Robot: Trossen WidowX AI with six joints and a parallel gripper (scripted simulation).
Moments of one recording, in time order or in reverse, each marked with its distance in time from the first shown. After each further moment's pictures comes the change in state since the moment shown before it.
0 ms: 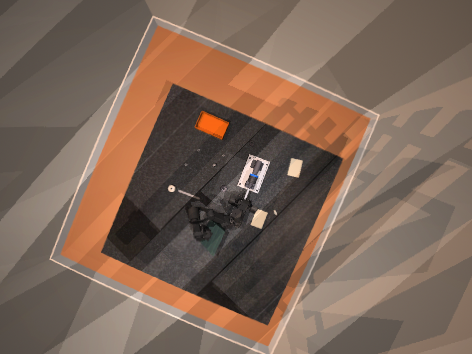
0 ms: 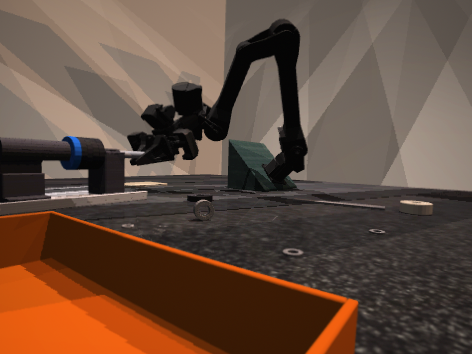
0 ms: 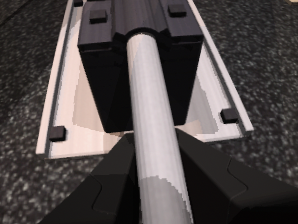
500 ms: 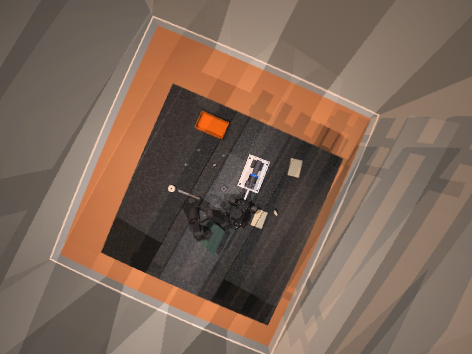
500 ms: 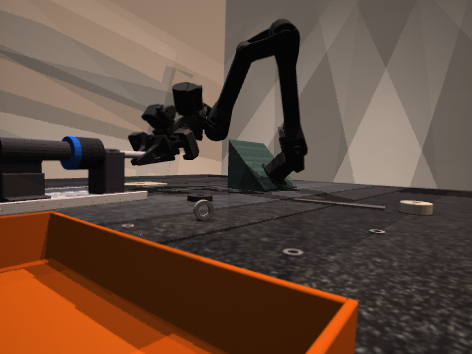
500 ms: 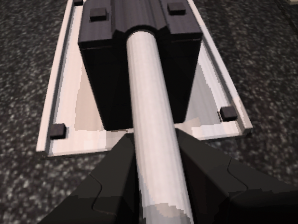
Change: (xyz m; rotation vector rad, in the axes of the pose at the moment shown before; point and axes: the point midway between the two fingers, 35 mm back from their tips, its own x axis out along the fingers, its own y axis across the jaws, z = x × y) arm -0.002 0.000 -0.001 0.000 0.000 0.000
